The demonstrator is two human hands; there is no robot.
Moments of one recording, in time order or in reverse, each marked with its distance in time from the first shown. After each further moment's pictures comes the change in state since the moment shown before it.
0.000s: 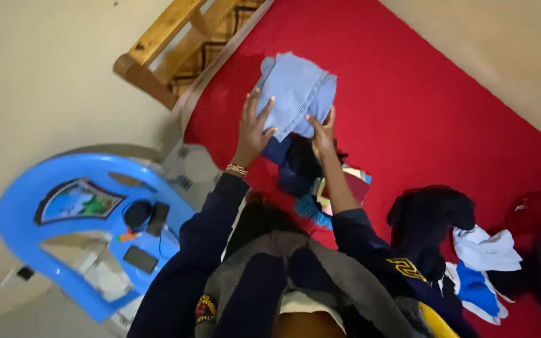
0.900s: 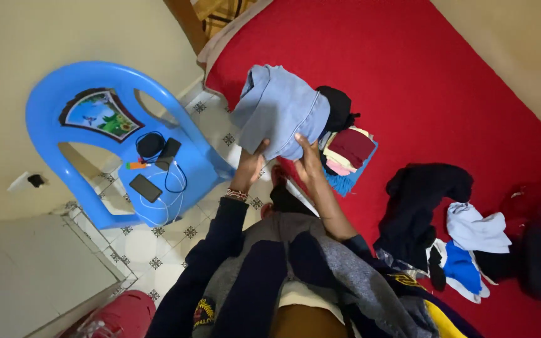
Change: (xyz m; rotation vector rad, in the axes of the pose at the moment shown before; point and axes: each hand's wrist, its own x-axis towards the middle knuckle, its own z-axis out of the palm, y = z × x) left_hand -0.271 0.155 -0.070 -0.684 0.224 -0.633; right_hand -0.319 -0.055 0.041 0.196 -0.197 0.377
